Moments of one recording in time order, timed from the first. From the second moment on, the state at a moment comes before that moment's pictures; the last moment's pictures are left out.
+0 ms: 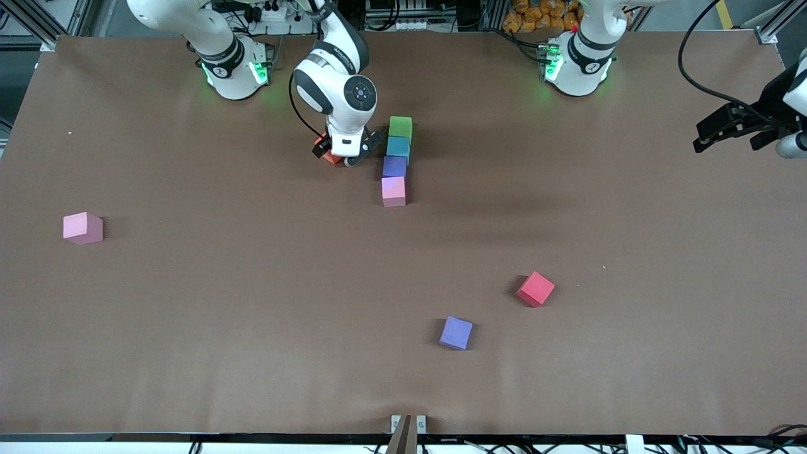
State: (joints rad) left arm -0.05 -0.08 0.00 -1.63 -0.01 1.55 -0.14; right arm 0.86 0.28 0.04 -2.27 -0.05 2.12 0.09
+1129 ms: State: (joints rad) left arm -0.03 0.01 -0.05 -1.59 -0.01 1.55 -0.16; right arm 0.85 0.30 0.03 -2.21 -0.06 2.03 0.07
